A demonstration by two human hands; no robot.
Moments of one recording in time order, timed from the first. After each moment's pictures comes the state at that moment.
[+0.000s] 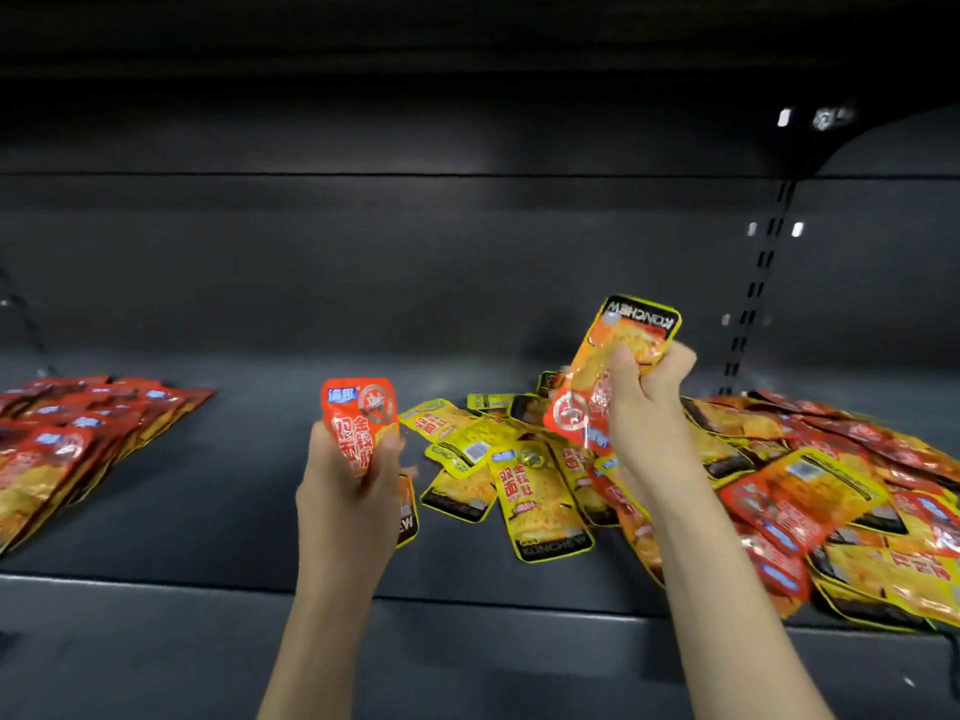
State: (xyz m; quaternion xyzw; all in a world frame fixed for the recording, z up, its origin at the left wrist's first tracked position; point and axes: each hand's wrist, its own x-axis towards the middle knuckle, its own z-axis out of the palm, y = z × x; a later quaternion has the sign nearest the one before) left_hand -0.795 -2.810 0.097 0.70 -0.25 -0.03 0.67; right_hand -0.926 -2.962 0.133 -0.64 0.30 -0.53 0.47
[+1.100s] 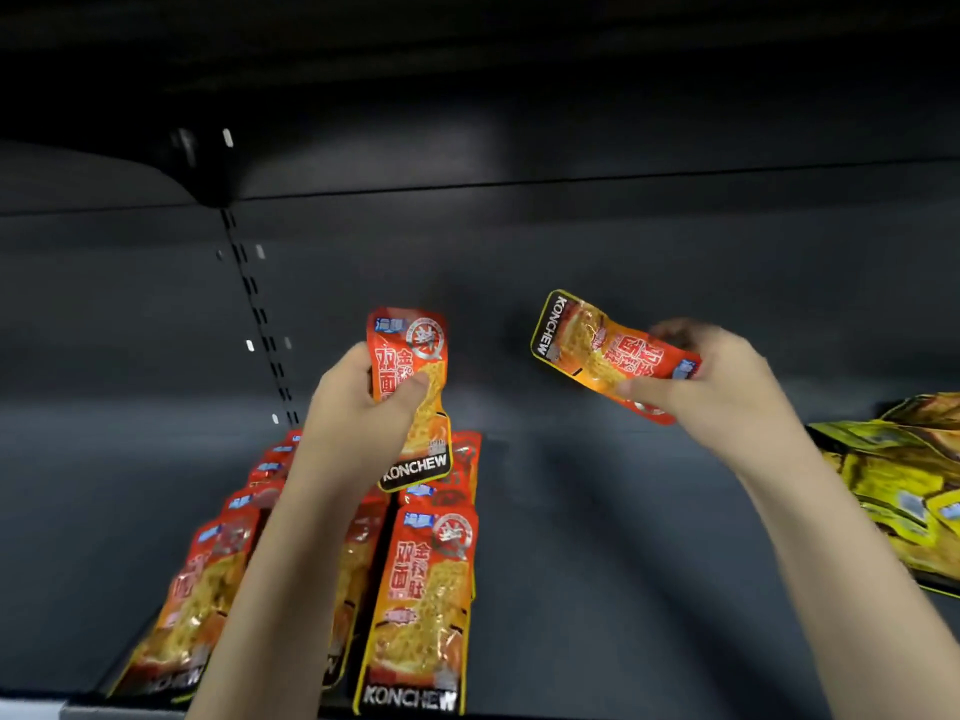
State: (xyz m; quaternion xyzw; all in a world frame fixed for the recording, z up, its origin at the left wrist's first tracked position) left_hand -0.446 -2.681 0.165 0.74 -0.36 -0.05 0.57; right_hand -0.639 -2.837 0.169 -0.76 0.38 -0.41 0.33
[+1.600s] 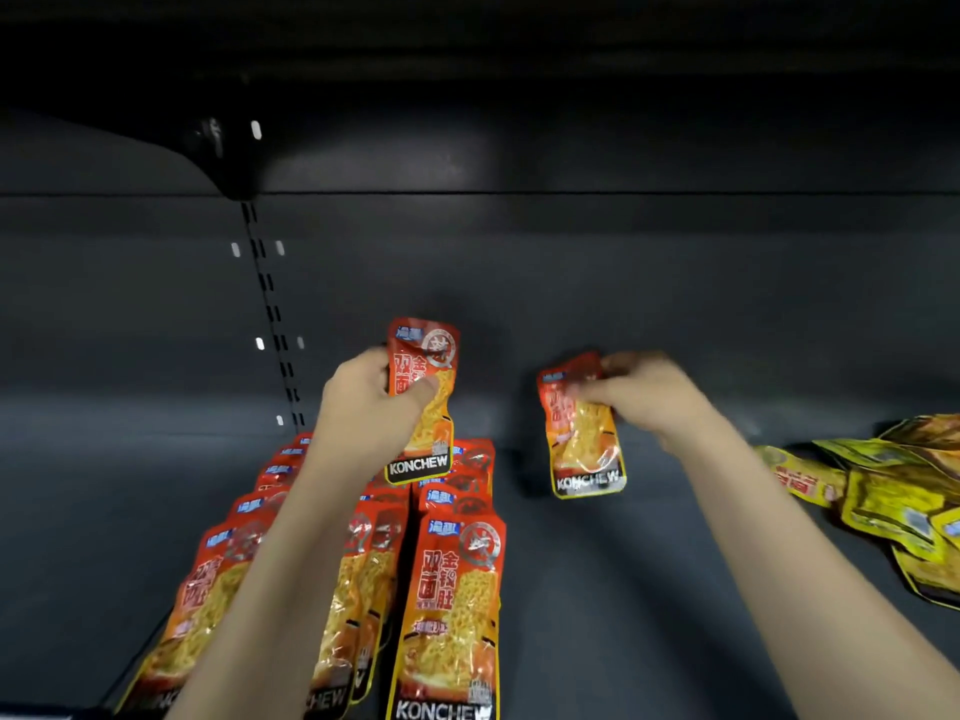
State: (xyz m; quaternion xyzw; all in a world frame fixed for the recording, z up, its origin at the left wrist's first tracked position) left_hand -0.410 -2.687 0.160 0.73 -0.37 -0.09 0.57; right_hand -0.568 -2.873 0.150 -0.77 0.40 -0.30 0.40
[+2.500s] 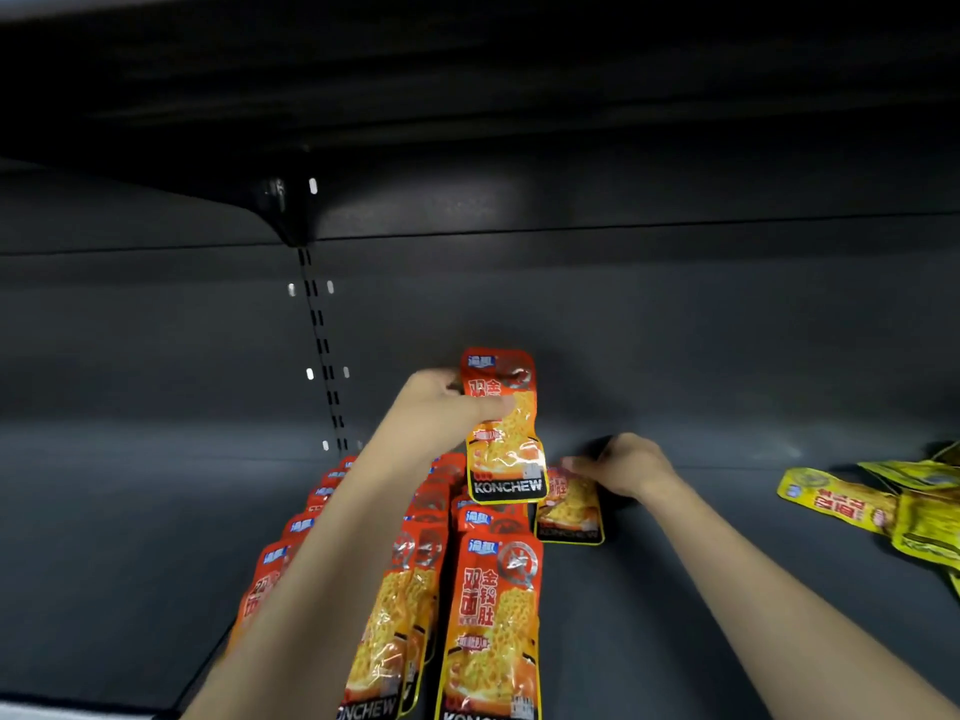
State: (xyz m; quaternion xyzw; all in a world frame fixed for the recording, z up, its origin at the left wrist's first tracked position) left_hand -0.415 -2.694 0.183 0.70 -0.38 -0.24 0.55; right_hand -0.533 -2.882 0.090 -0.81 0.50 -0.14 0.27
